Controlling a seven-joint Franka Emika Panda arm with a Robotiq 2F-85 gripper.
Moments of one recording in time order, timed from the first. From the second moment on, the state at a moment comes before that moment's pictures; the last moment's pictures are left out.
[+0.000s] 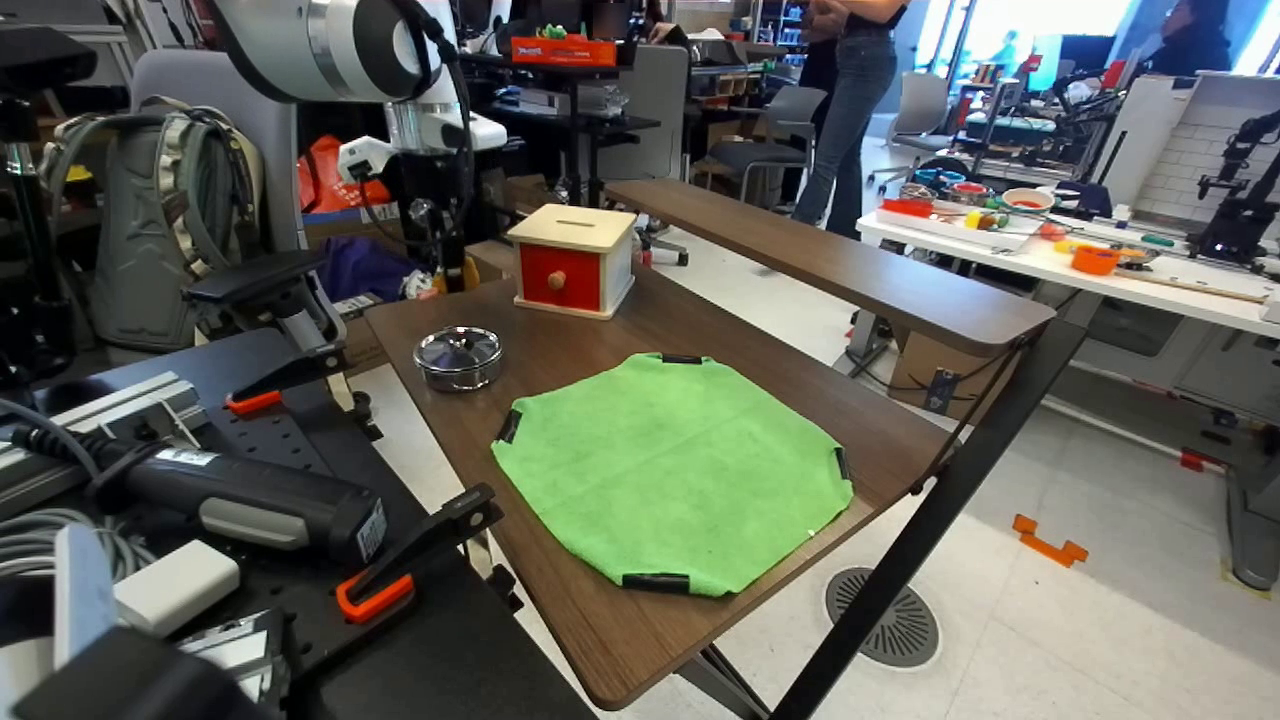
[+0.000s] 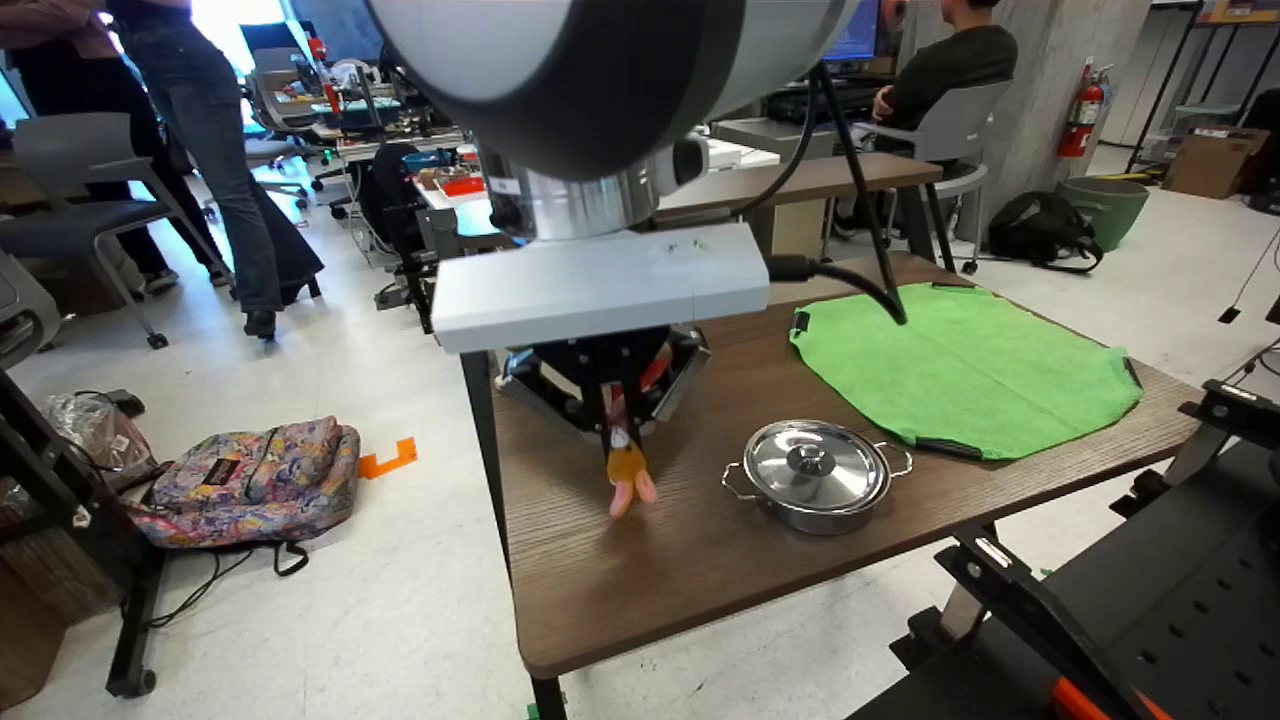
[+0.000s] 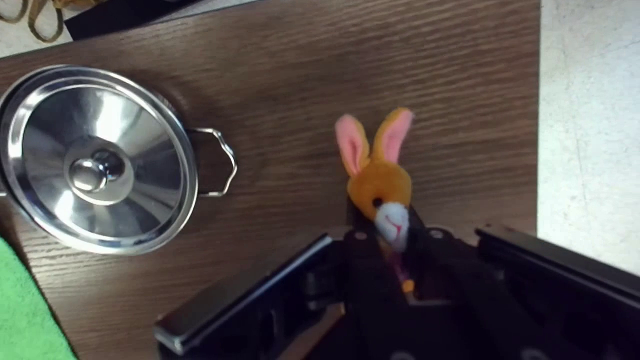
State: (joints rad) arm 0.43 0.65 0.04 -1.97 -0.15 2.59 0.89
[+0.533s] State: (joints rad) arm 0.38 0.42 -0.01 -2.09 -0.13 2.58 0.90
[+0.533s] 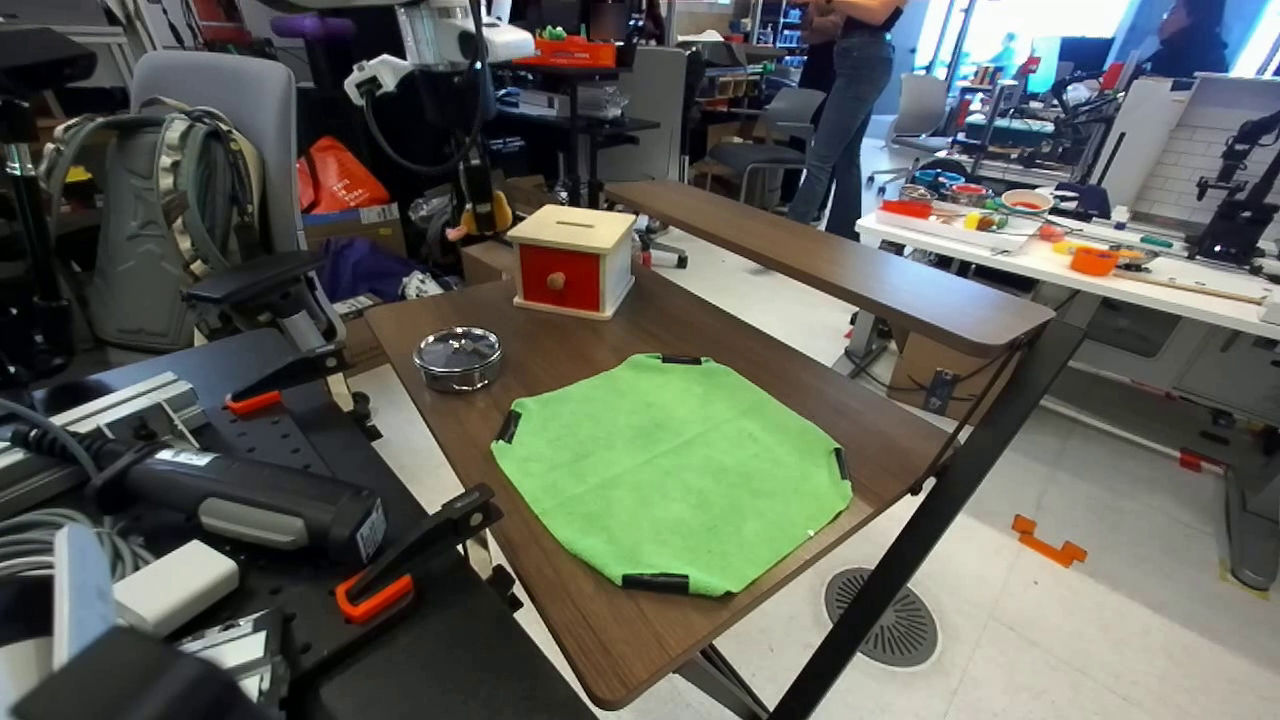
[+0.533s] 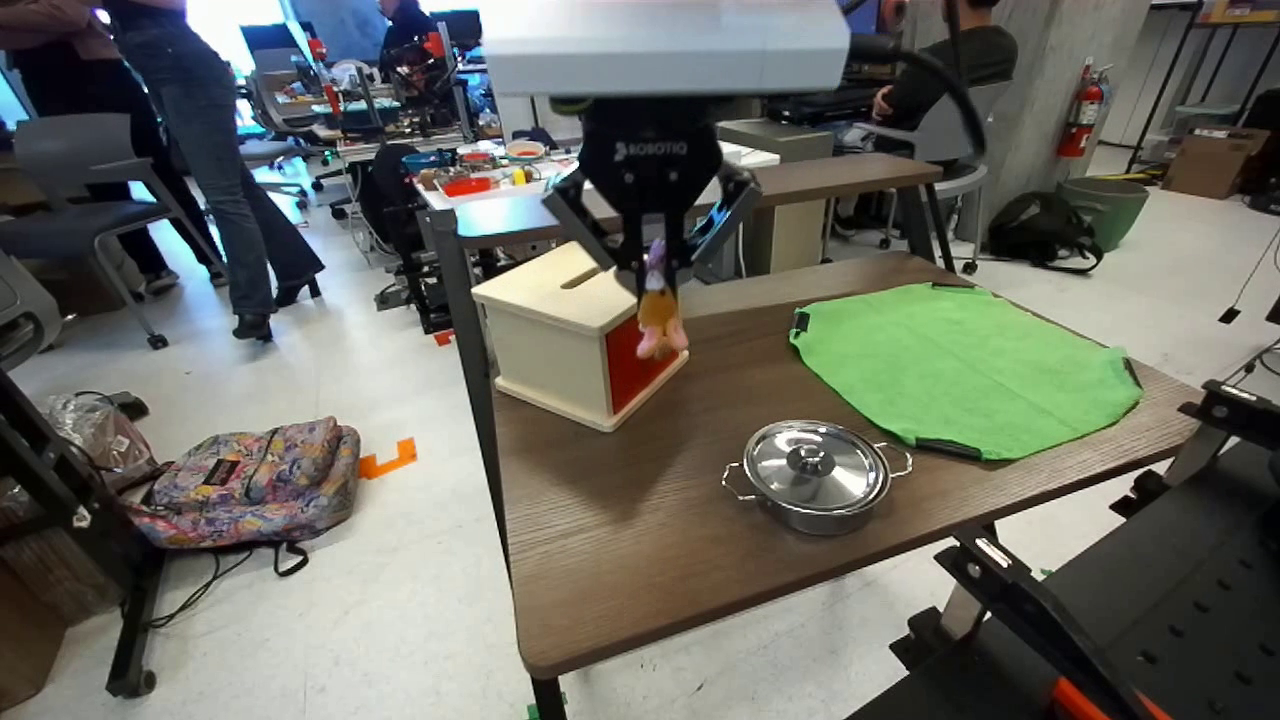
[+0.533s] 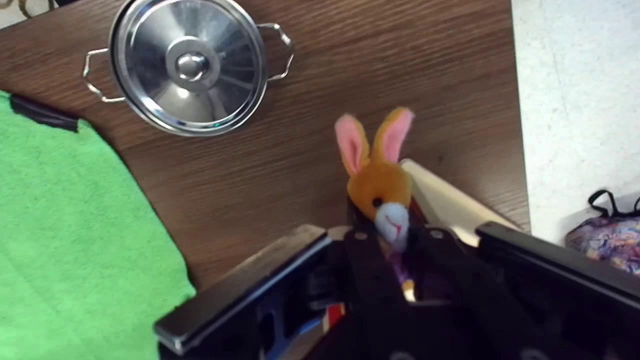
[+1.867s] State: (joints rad) arm 0.14 0.52 -0.14 -2.01 -0.05 2.66 0.98
